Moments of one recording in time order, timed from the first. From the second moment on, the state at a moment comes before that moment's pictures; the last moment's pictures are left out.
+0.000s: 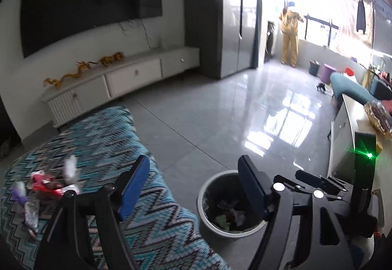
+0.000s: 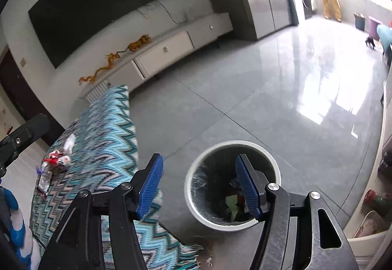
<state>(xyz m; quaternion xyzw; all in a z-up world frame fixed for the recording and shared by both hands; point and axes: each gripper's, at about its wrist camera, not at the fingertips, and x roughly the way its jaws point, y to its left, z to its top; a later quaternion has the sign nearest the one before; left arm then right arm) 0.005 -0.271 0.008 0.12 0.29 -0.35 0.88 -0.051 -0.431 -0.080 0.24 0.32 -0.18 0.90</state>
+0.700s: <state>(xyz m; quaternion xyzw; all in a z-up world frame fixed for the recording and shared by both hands) -0.036 -0.128 0.072 0.06 0.19 -0.26 0.95 -0.069 -0.333 0.020 0.16 0.25 -0.15 0.94</state>
